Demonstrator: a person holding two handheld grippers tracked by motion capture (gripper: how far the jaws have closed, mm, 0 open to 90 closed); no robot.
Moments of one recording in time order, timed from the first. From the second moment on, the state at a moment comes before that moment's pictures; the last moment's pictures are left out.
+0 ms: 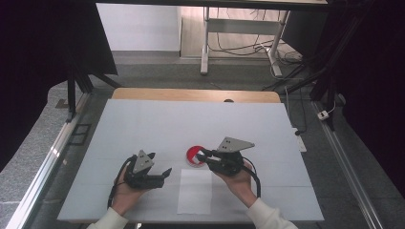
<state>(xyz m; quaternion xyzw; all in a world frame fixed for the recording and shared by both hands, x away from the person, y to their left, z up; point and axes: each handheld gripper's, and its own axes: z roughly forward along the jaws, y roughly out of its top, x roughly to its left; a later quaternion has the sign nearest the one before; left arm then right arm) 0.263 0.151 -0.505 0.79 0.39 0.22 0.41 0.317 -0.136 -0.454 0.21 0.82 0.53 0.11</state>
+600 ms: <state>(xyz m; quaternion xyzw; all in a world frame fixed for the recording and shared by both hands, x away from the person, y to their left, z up) 0.273 0.130 -0.497 0.80 0.36 0.22 0.42 0.317 -0.135 -0.456 0.21 0.82 0.53 0.11</state>
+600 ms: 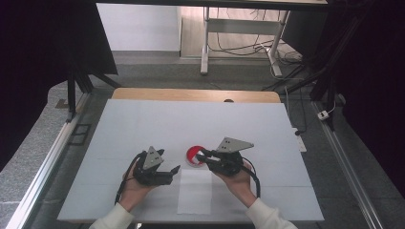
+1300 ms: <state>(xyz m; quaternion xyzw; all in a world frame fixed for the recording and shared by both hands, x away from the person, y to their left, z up) 0.278 0.114 -0.495 0.81 0.35 0.22 0.42 0.317 -0.134 -0.457 0.21 0.82 0.52 0.11</state>
